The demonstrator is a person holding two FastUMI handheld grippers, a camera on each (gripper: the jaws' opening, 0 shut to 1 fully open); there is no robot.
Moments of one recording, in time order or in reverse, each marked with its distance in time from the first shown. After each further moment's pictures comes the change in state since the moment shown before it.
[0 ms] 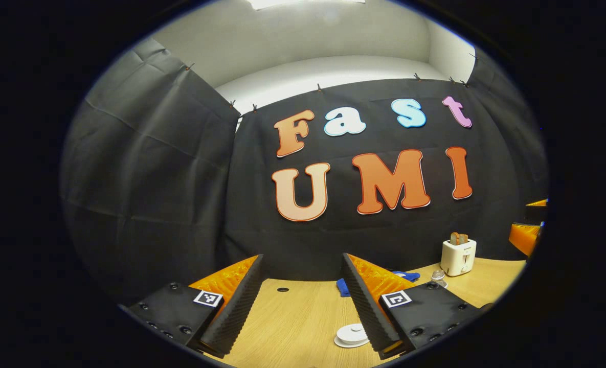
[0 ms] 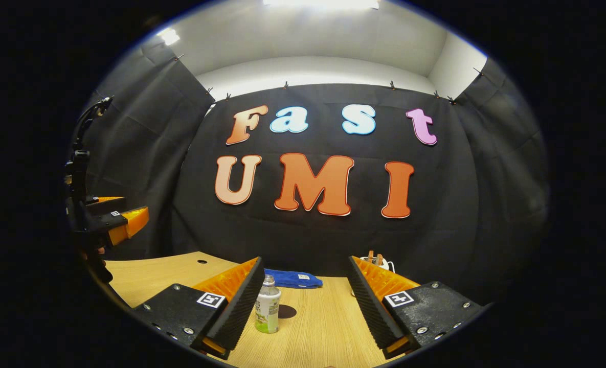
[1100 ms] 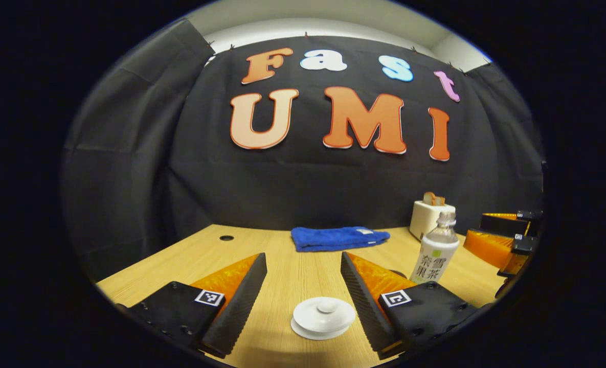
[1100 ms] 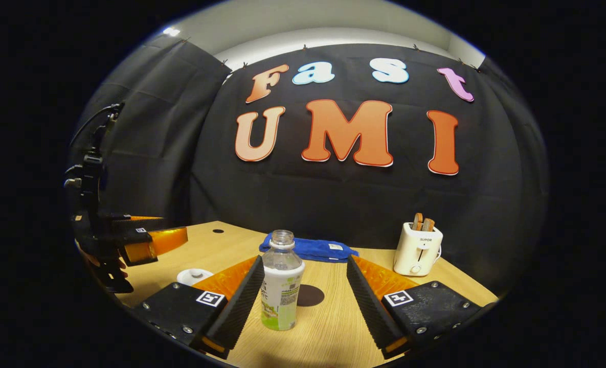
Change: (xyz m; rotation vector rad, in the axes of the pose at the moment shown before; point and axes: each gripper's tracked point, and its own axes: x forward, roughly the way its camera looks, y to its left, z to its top) left arm 0.073 -0.086 -0.198 -0.092 0.321 -0.240; right arm 0.086 0.044 -0.136 0.005 0.184 0.180
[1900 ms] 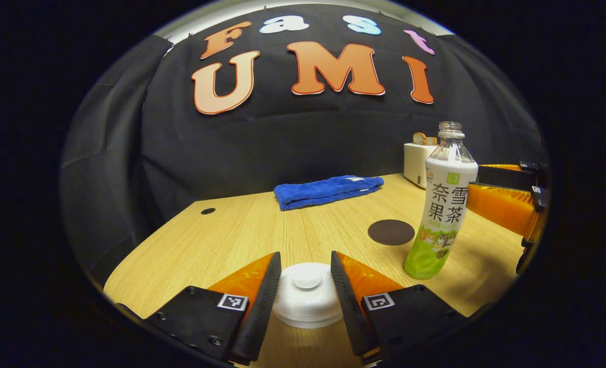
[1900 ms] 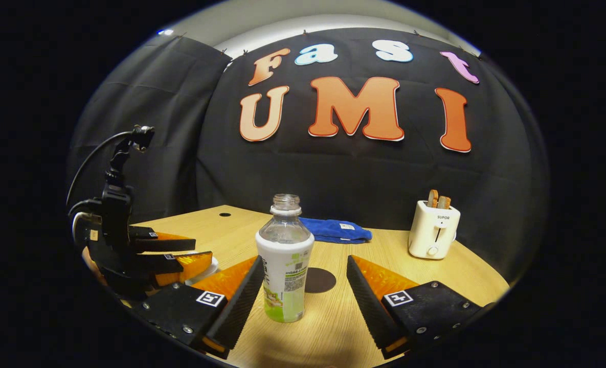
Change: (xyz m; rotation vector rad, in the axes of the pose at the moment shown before) left arm 0.030 -0.032 -0.079 0.149 0.203 -0.066; right arm 0.013 0.008 -0.039 0.036 0.102 0.058
